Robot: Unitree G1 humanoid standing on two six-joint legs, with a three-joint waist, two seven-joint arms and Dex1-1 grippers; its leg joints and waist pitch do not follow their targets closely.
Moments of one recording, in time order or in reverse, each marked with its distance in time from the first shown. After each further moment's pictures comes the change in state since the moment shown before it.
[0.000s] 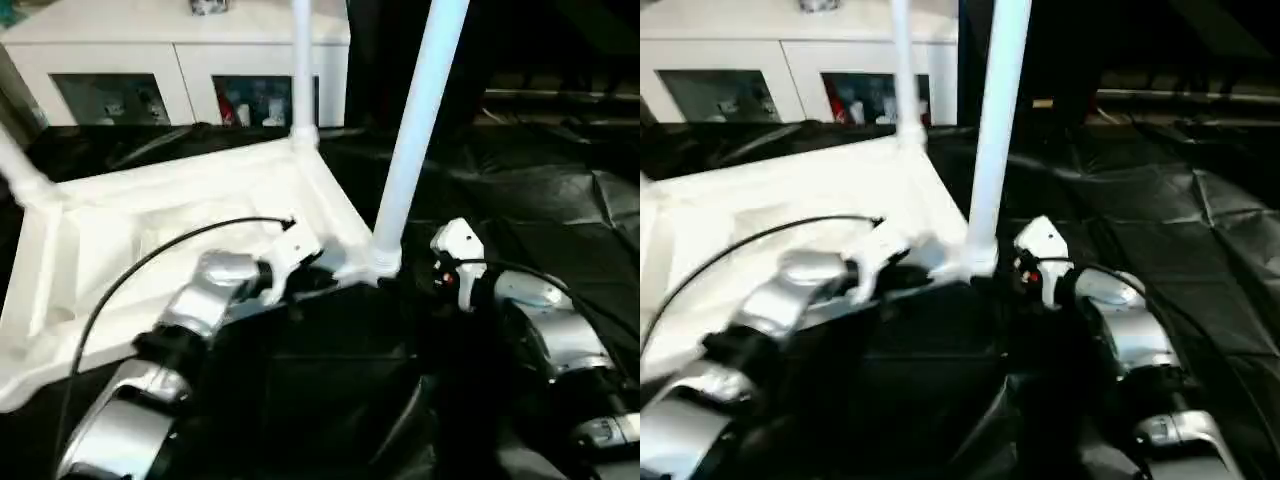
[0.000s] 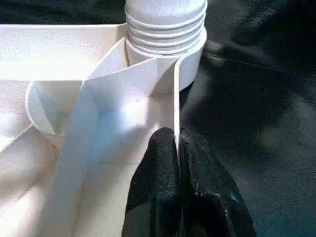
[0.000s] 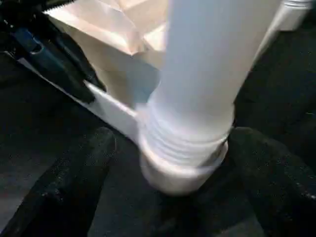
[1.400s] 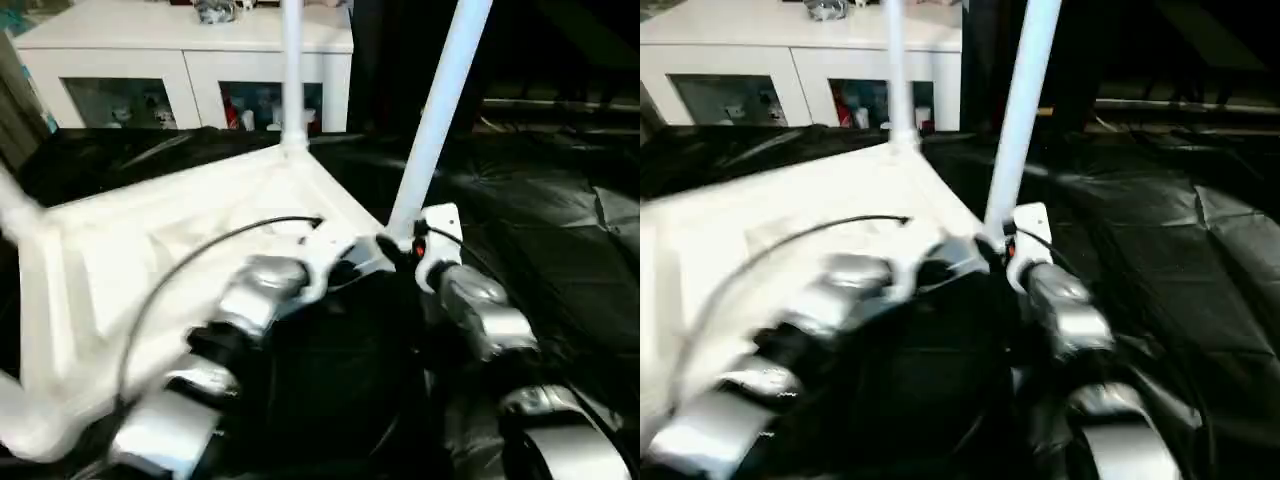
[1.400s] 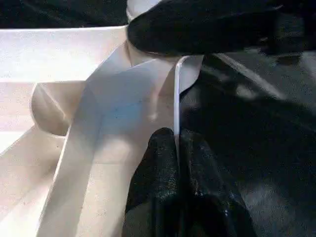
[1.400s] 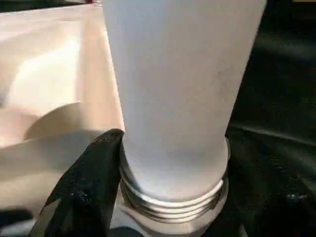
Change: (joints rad) left arm -0.094 -0.248 0.021 0.145 0.077 0.119 0.459; right arm -0.176 0.310 -0.141 0.343 -0.053 -0.017 -0.709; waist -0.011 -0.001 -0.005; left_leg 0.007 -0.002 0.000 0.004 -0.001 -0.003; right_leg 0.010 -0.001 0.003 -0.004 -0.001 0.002
